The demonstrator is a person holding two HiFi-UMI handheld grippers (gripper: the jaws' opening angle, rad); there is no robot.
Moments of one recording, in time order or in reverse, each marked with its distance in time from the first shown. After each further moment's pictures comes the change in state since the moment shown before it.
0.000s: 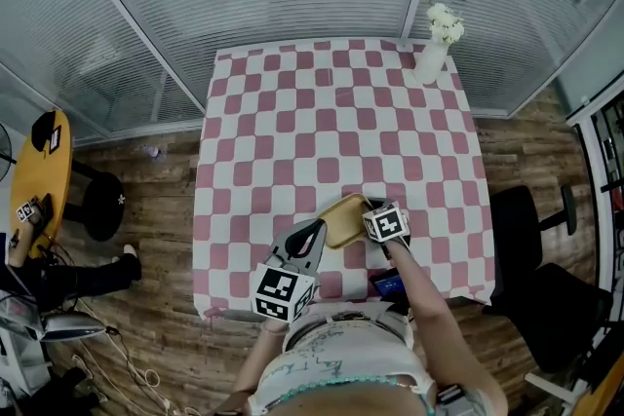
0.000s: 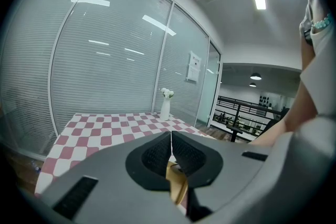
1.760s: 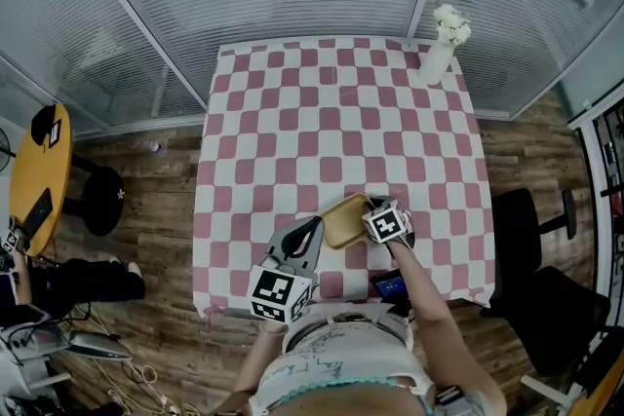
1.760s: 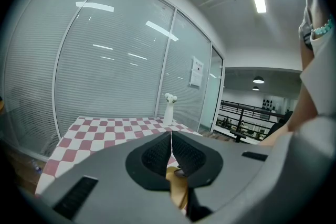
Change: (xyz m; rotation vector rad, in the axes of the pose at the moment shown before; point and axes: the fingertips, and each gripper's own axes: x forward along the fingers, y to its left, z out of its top) left arm -0.008 0.012 0.014 -0.014 -0.063 0.028; right arm -0.005 0.001 0.008 -0.155 0.072 -0.041
